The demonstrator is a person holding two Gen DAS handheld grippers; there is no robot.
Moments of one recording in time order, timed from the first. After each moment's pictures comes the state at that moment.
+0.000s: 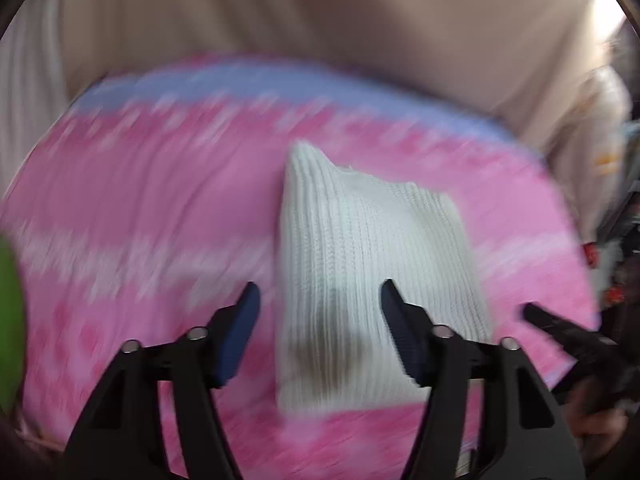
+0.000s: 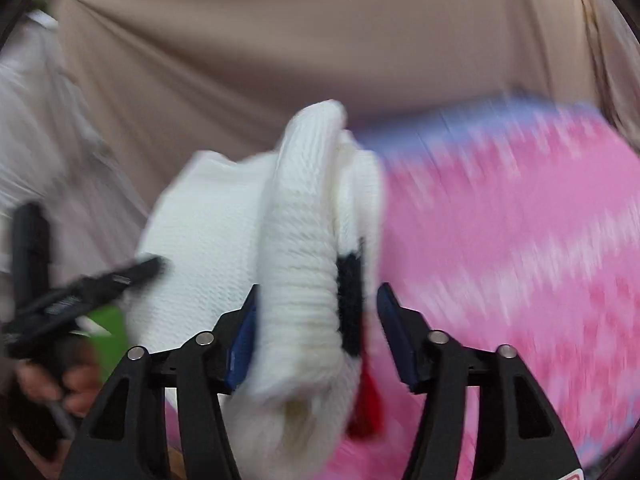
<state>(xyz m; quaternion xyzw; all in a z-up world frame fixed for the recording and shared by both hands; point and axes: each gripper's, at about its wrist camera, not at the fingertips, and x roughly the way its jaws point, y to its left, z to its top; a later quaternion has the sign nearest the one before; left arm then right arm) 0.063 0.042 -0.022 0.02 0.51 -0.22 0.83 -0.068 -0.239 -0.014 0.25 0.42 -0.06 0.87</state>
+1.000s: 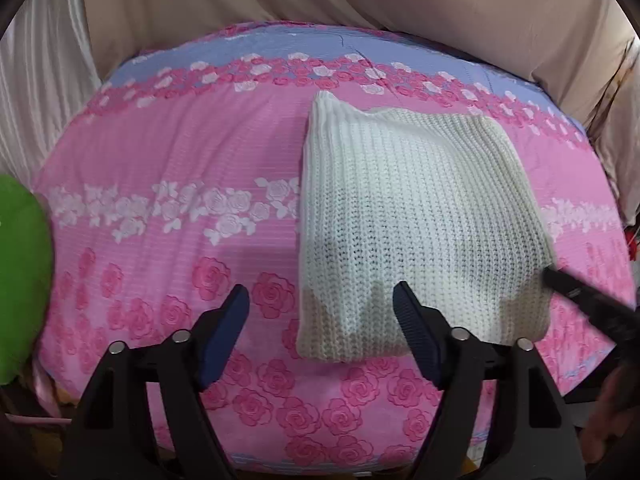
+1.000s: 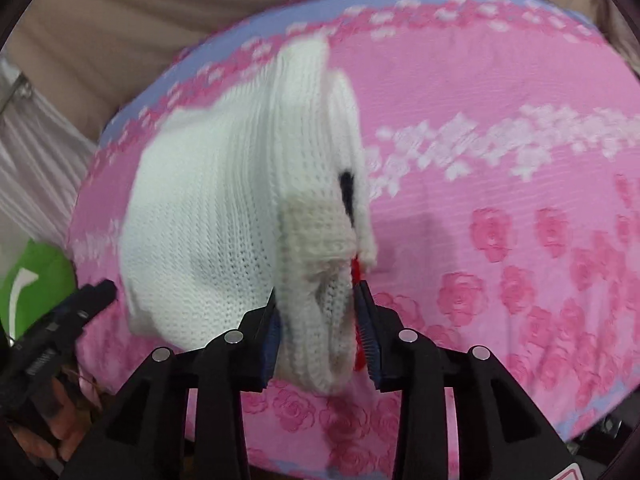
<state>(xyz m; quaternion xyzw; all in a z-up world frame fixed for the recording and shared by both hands) 0.034 0.031 -0.031 0.08 0.52 -0.16 0.84 -0.055 -0.221 -0.072 0.25 0.54 -0.08 0.80</state>
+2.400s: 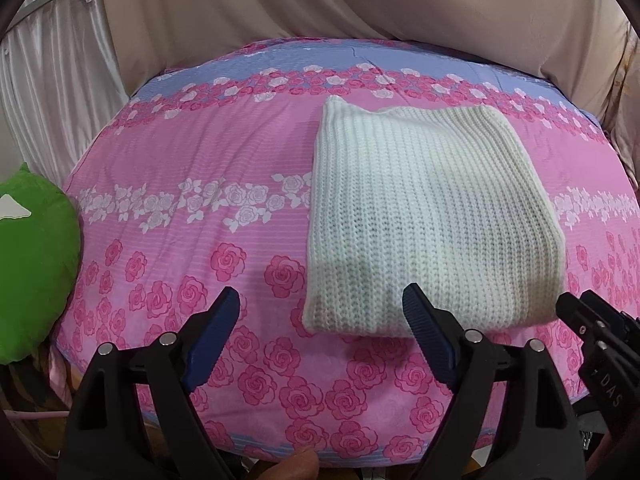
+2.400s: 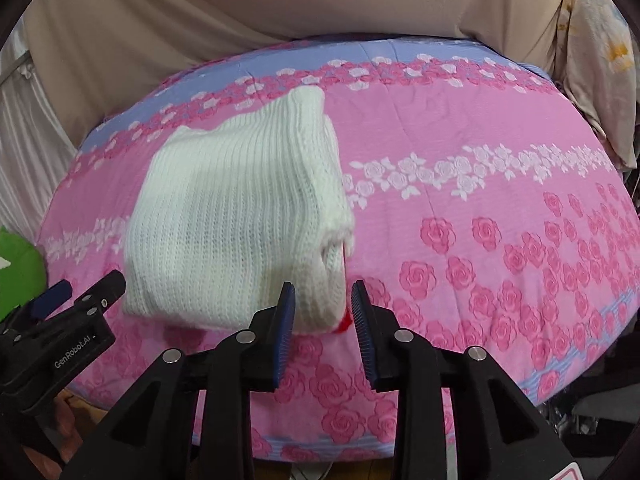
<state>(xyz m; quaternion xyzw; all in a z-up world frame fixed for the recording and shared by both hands) -0.004 0.024 -0.031 0.10 0.49 -0.12 0.86 -0.089 -0.178 -0.043 0.17 0.50 -0.15 0.83</state>
